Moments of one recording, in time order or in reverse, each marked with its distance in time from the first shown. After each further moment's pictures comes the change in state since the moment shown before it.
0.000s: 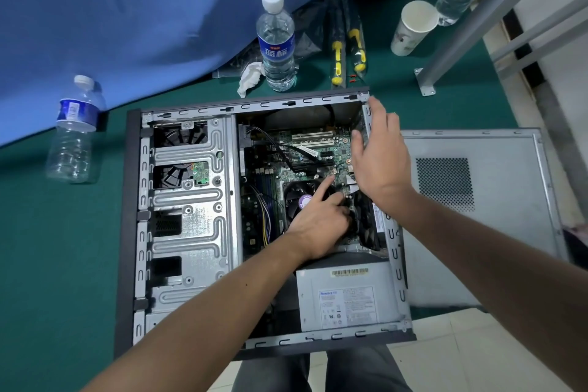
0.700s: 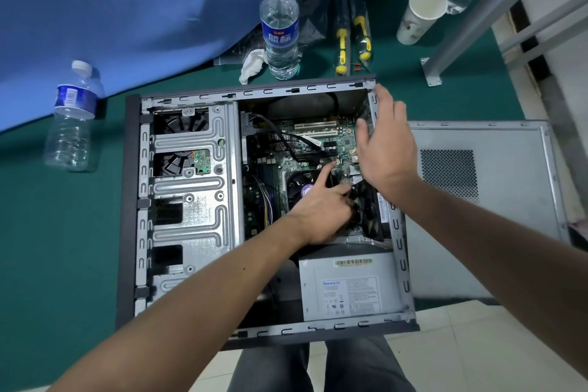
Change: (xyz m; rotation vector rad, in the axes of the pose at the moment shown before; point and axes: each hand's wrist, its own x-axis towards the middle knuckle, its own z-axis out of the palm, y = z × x) left_hand 0.002 -0.007 -0.001 0.010 0.028 0.057; right_hand 0.001 0.001 0.001 0.010 0.002 -0.003
